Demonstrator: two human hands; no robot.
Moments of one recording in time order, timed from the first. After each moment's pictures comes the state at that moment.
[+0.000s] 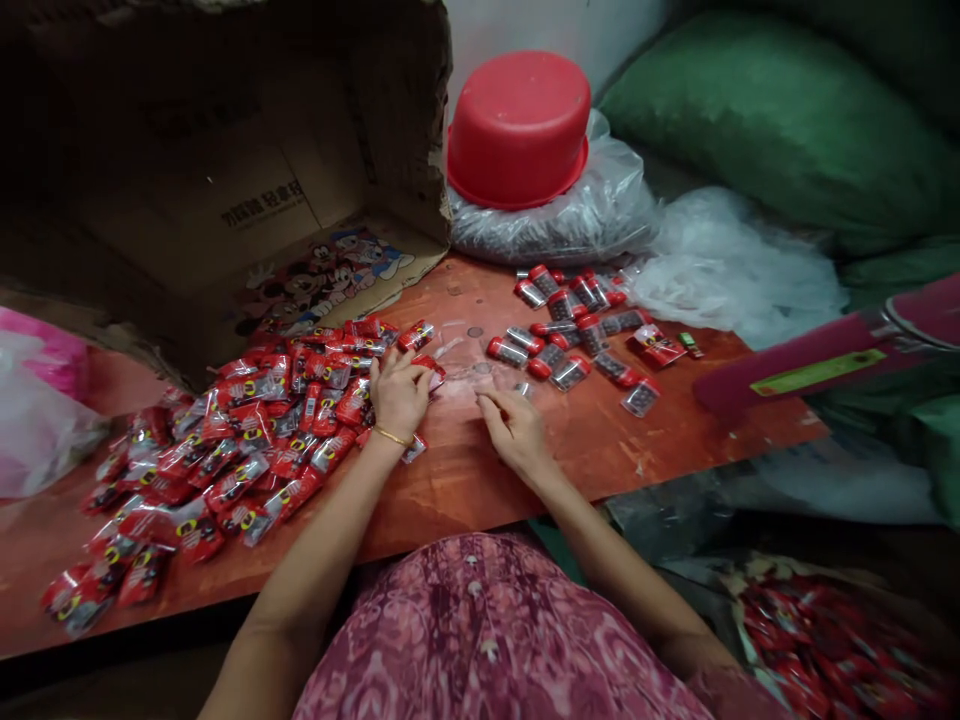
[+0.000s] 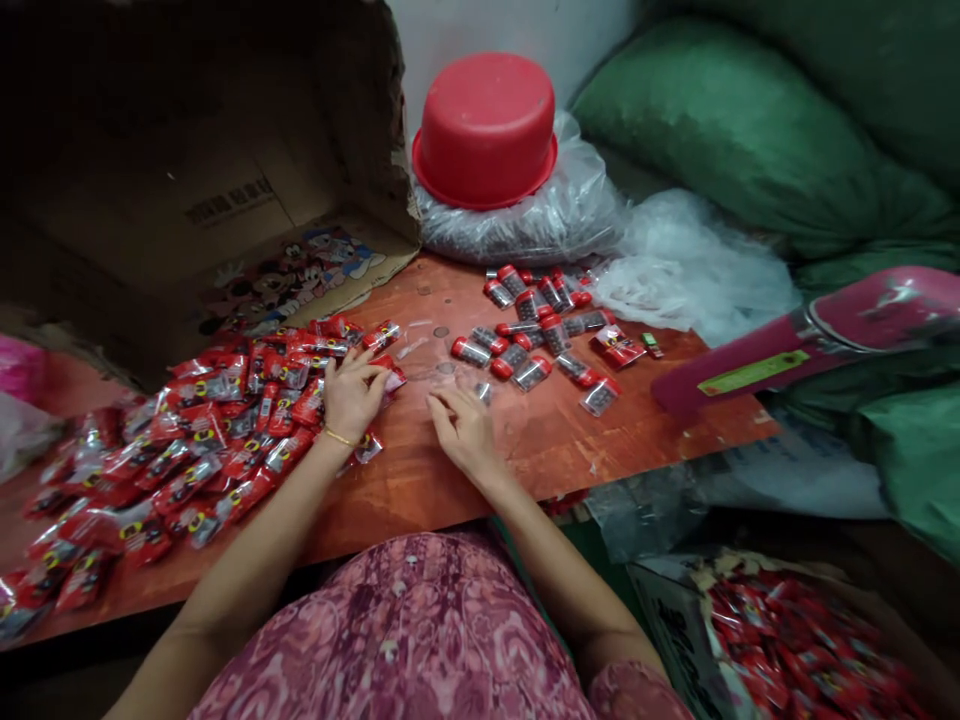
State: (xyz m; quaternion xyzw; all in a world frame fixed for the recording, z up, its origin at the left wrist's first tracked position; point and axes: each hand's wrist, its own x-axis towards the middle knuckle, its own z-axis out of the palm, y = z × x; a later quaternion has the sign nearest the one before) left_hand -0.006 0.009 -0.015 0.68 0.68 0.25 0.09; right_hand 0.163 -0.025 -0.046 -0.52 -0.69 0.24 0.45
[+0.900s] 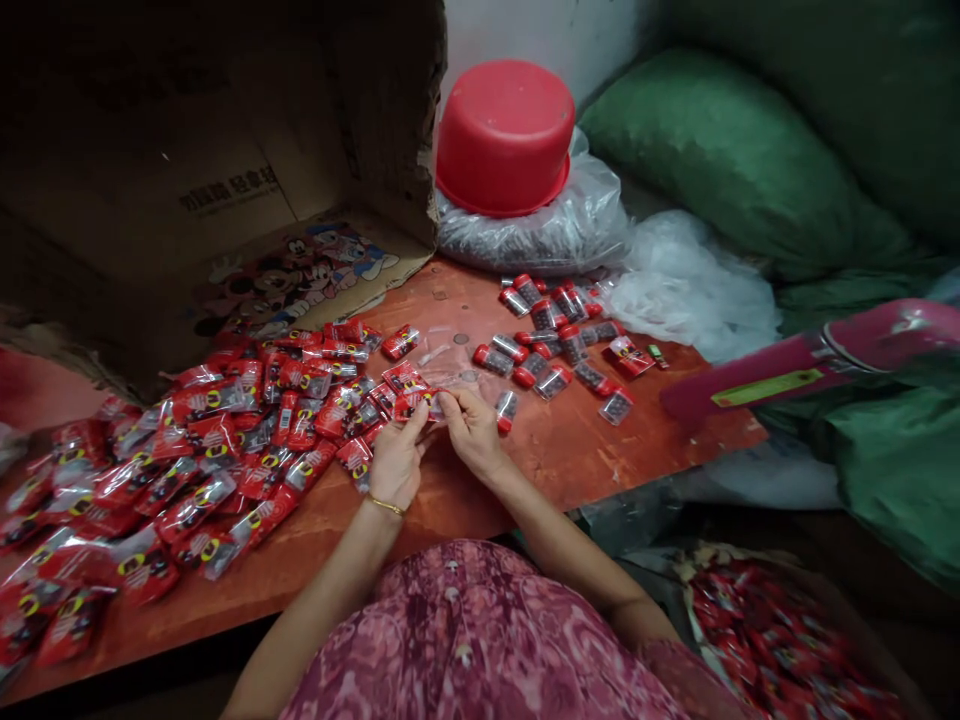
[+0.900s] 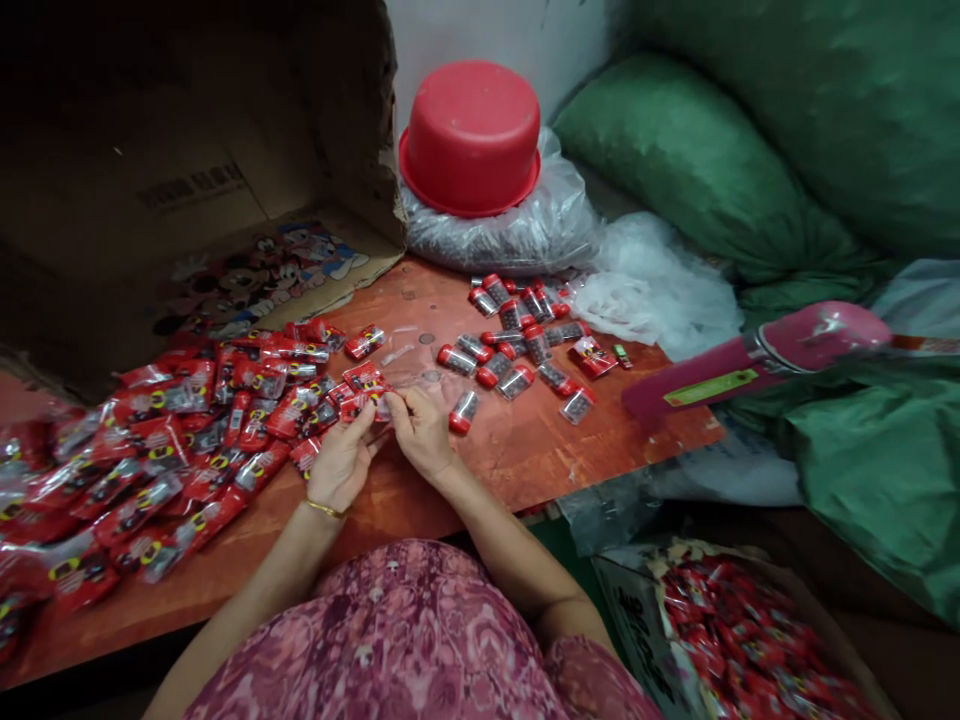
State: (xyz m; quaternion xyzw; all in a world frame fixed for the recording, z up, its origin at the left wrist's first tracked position) left_hand 0.020 -0.037 -0.004 0.15 0.52 0.53 0.66; right_hand 0.128 -0.006 -0.036 -0.51 -0.68 0.25 0.47
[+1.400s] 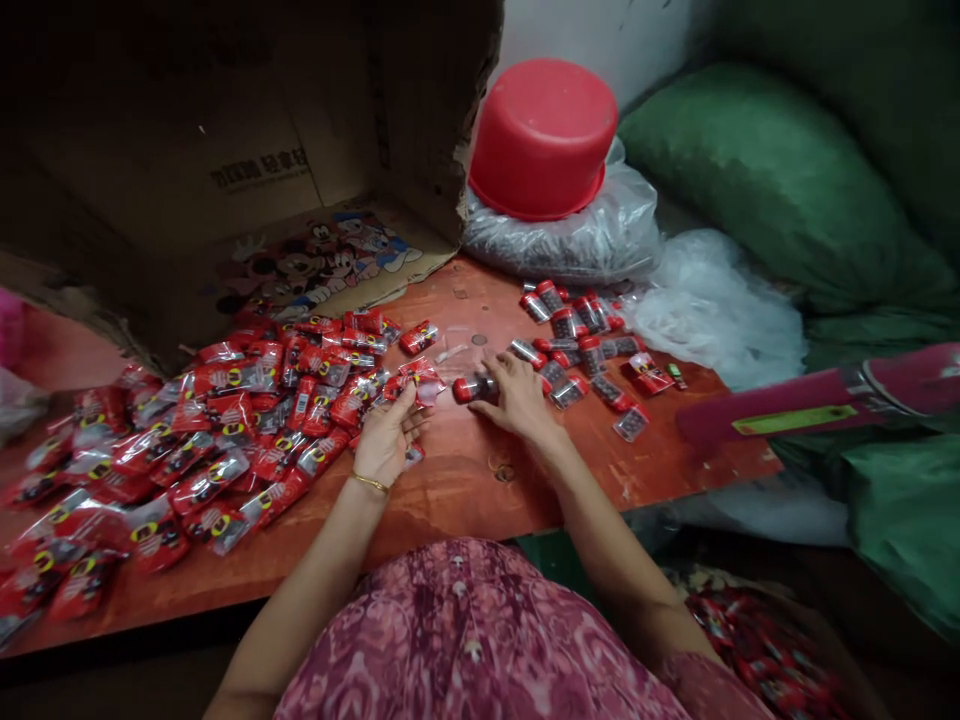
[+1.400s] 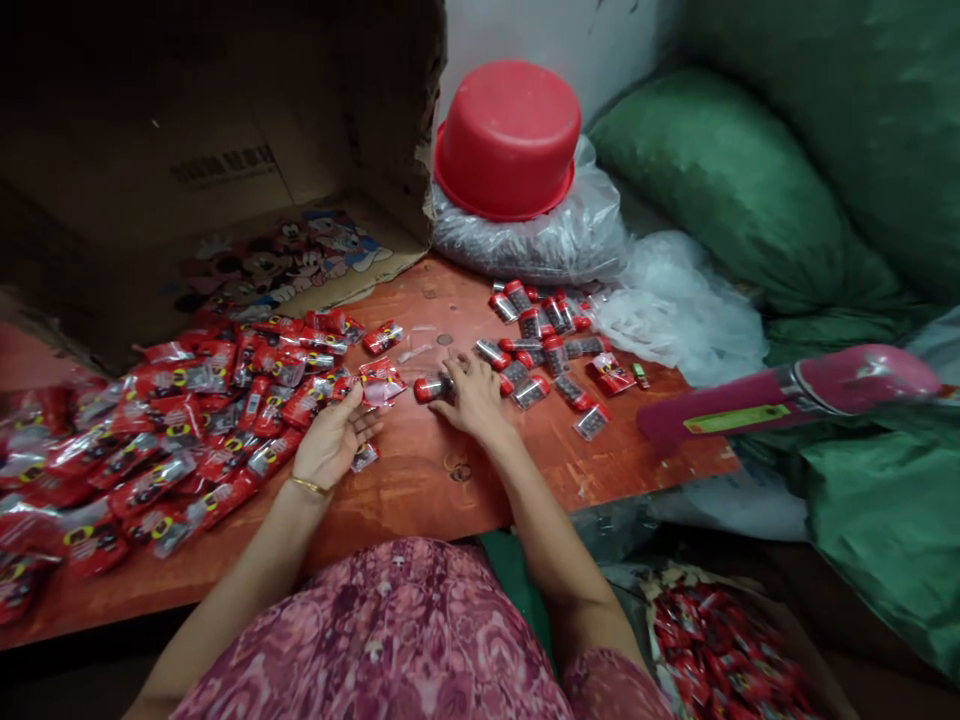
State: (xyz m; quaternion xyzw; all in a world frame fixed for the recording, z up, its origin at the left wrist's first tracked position) left_hand -0.010 -0.024 -0.002 0.08 0.53 0.53 0.66; right_hand 0.178 0.033 -0.040 -0.57 -0.81 0.06 0.10
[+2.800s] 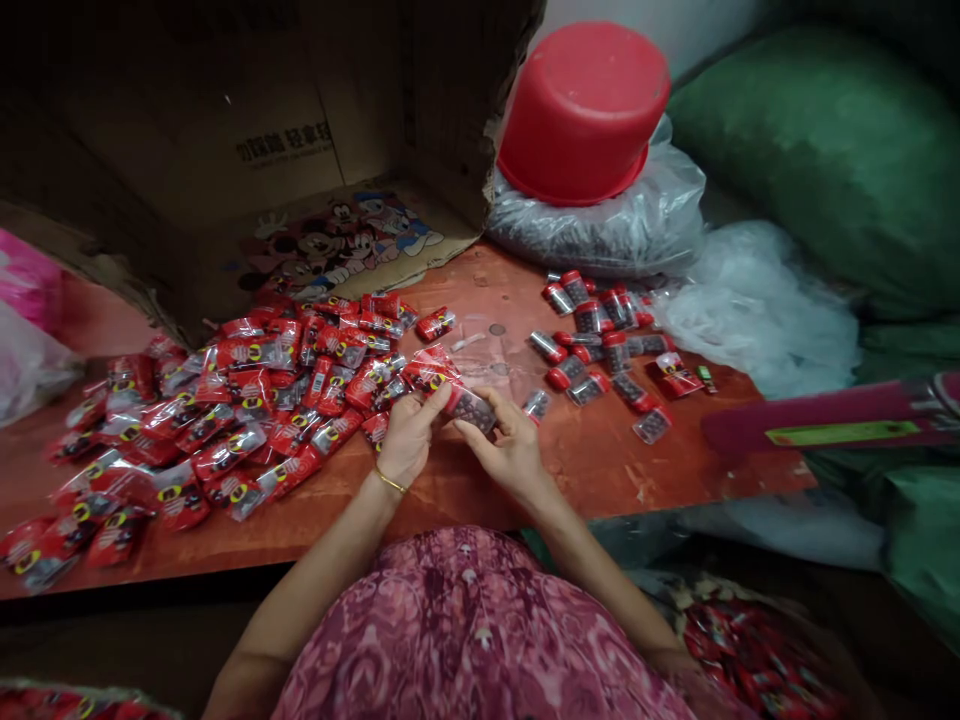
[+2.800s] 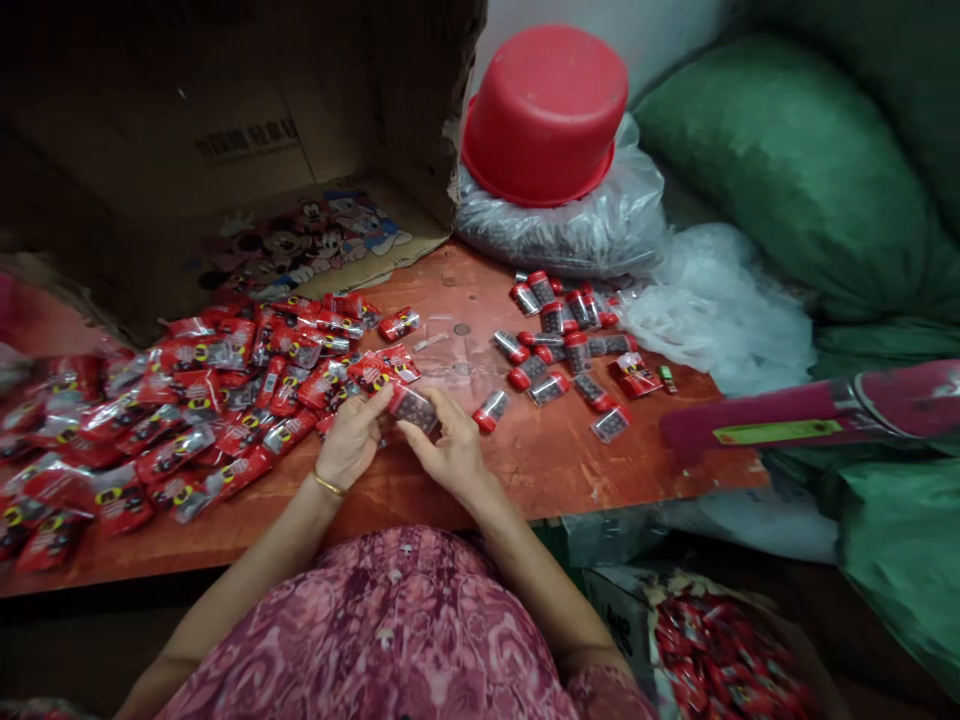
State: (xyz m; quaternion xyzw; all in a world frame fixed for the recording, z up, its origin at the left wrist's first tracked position) left_hand 0.008 -0.037 -0.008 0.17 0.44 0.58 0.67; right_hand 0.135 -0.038 -0.023 -0.42 -0.74 0.29 0.44
